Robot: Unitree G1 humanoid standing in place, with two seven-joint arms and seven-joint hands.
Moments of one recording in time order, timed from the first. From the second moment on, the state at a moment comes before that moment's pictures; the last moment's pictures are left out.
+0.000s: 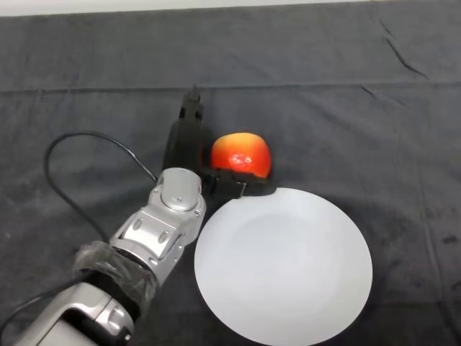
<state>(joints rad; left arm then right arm) -0.78 0.14 -0.54 0.78 -0.34 0.09 0.41 -0.72 -0.56 -0.89 1.19 0.84 0.35 0.40</state>
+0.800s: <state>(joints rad) -0.82 0.14 -0.59 0.79 -0.37 0.08 0.41 -0.72 -0.56 -0.89 1.19 0.84 0.35 0.40</state>
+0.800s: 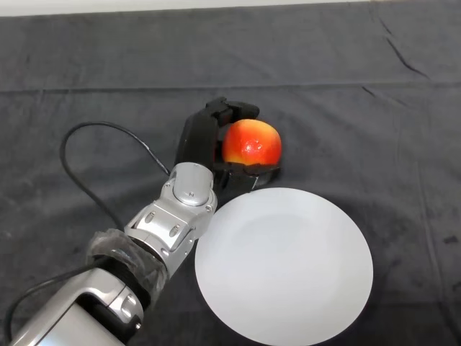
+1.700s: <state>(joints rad) -0.62 0.28 -0.63 0.12 -0.25 0.32 0.53 -0.72 -0.56 -0.89 1.19 0.84 0.35 0.40</state>
